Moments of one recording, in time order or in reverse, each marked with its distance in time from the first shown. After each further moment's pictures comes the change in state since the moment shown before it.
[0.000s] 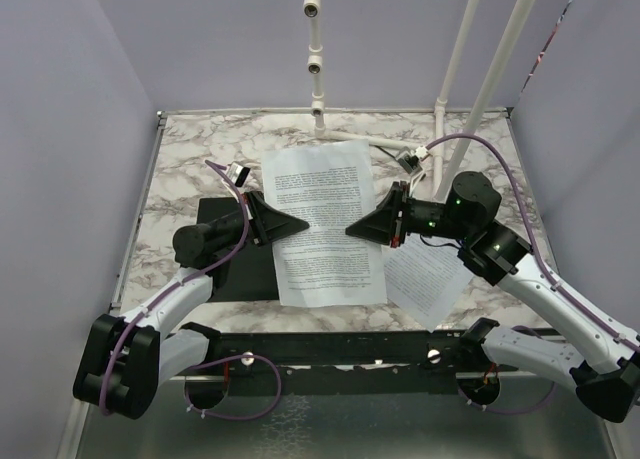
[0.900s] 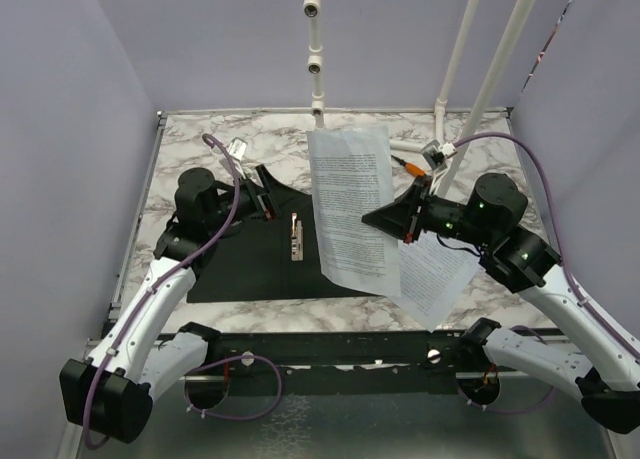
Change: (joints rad) left arm 0.000 -0.134 0.381 -1.223 -0.237 0.742; right arm 0.000 -0.084 0.084 -0.180 0.182 -0.080
